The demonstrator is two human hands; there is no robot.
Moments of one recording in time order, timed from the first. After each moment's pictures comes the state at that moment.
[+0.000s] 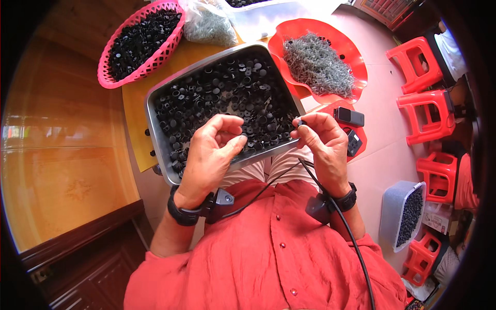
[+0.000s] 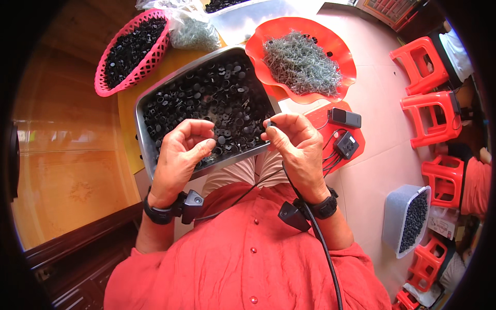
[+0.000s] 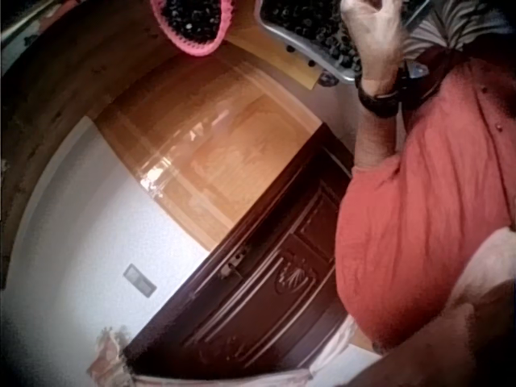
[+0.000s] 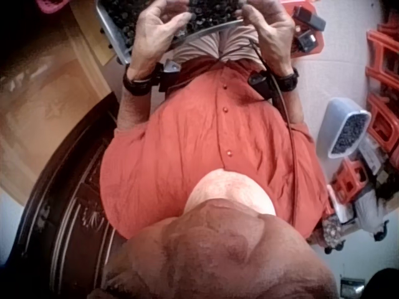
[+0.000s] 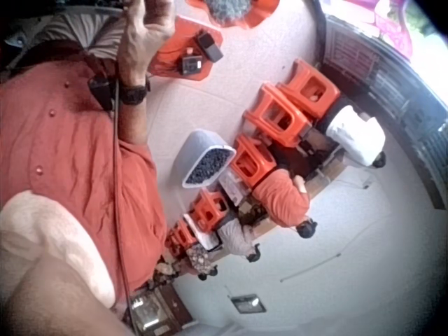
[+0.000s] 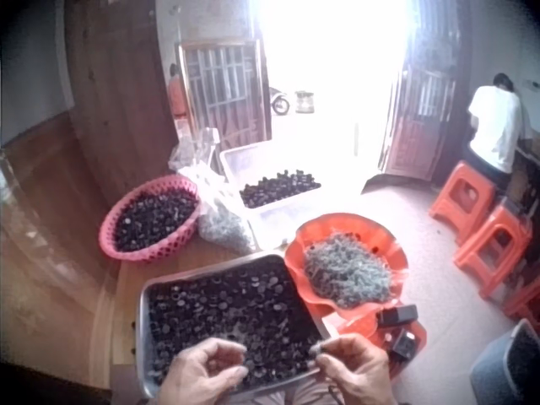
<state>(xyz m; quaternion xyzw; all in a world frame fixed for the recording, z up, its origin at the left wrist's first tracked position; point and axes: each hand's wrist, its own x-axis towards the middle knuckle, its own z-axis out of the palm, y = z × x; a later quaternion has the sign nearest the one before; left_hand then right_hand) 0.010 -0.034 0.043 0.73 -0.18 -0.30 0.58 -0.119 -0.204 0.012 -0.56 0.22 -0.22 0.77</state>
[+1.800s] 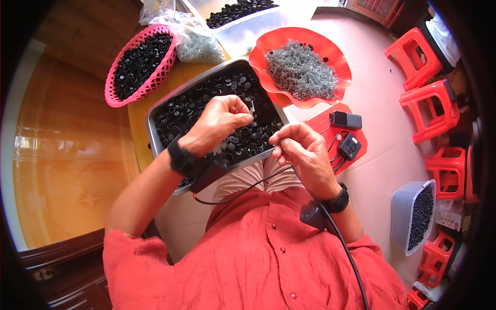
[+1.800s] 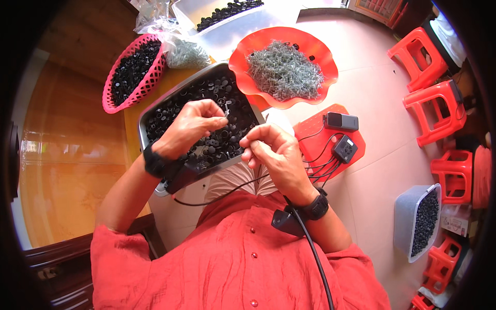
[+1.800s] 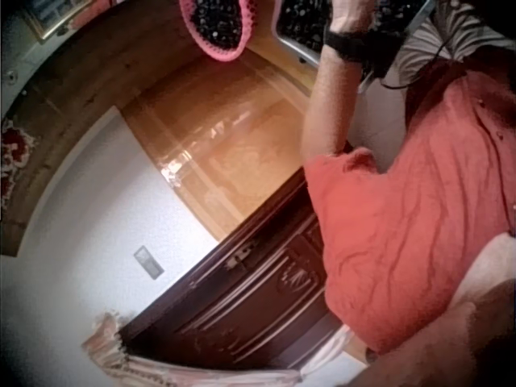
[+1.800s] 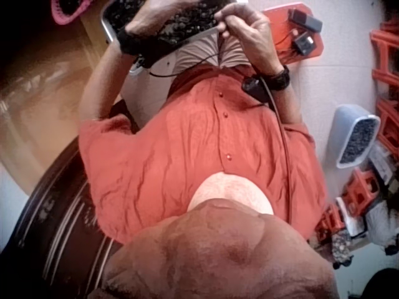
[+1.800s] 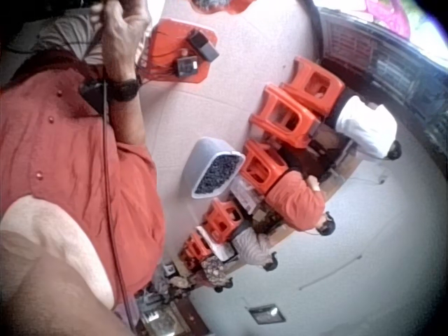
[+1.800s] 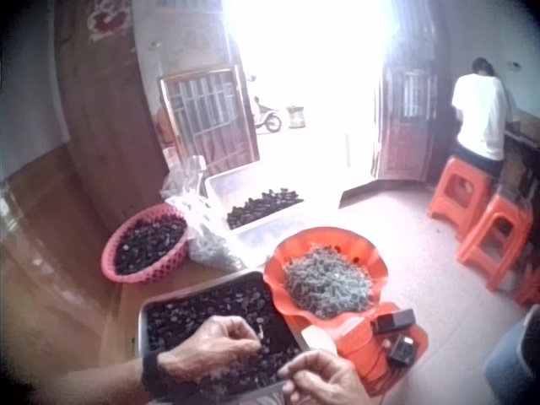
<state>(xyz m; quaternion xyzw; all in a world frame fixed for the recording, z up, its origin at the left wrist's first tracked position) 0.054 -0.099 0.043 0.76 -0.32 -0.39 0.40 -0.129 -0.210 0.012 -0.48 0.16 -0.15 0.85</state>
